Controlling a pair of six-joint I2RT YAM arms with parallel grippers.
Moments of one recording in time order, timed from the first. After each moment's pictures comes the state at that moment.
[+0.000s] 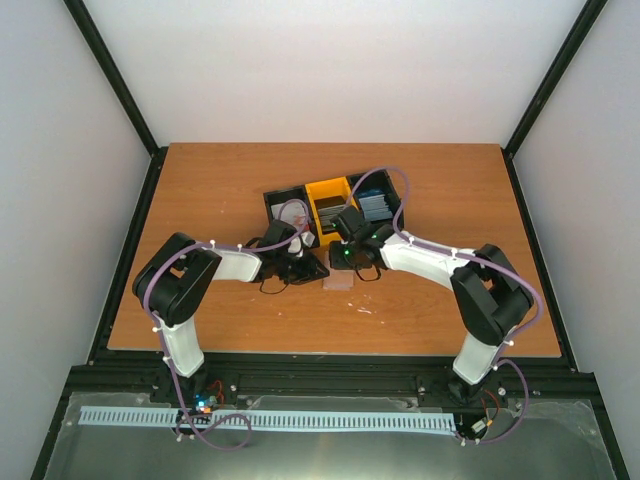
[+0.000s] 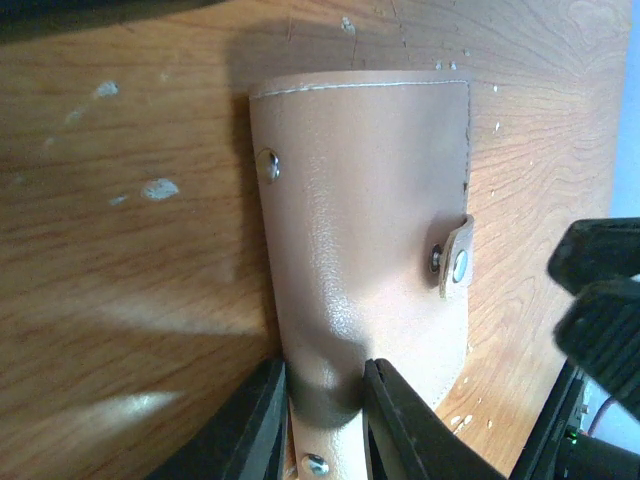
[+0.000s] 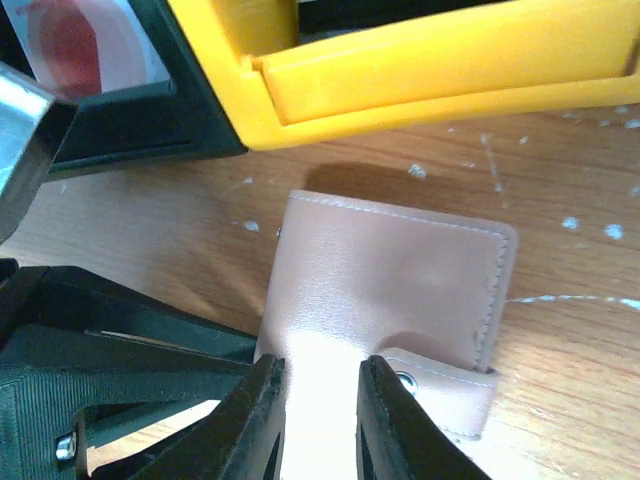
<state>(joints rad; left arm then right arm) -0.56 1.83 0.81 0.12 0.57 -0.72 0.73 1.74 1.12 -0.43 -0.03 0.61</state>
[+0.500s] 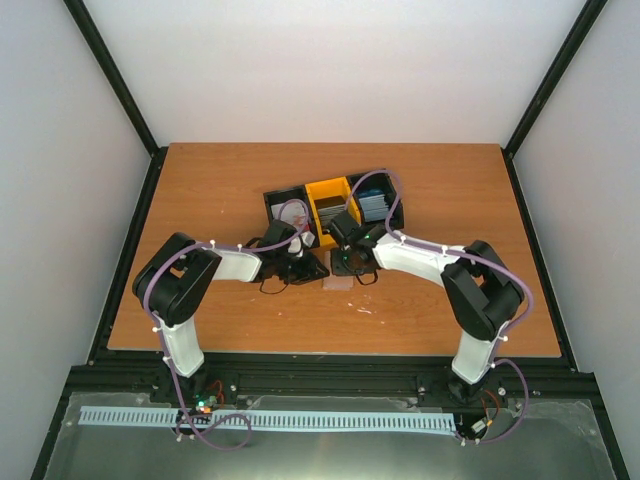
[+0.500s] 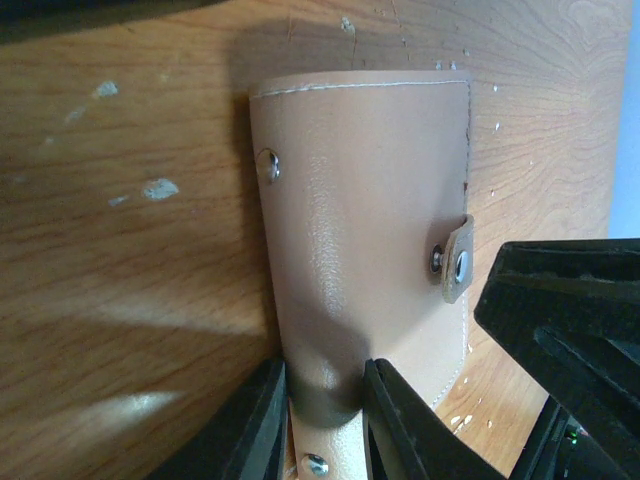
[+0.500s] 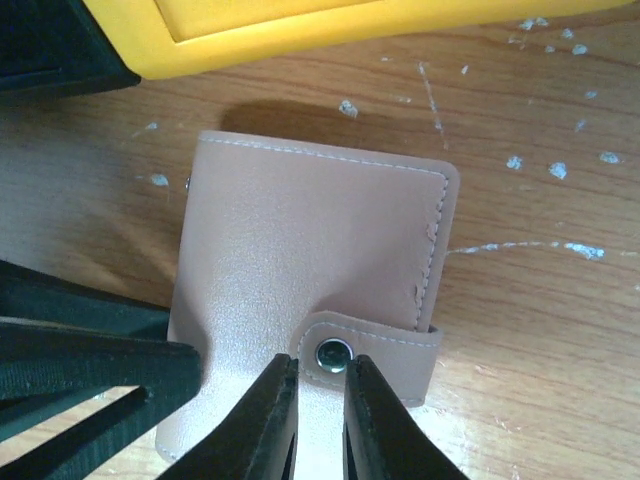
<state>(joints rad) -0.56 1.83 0.81 0.12 0.57 -0.72 0.75 1.78 1.14 -0.54 0.06 0.62</state>
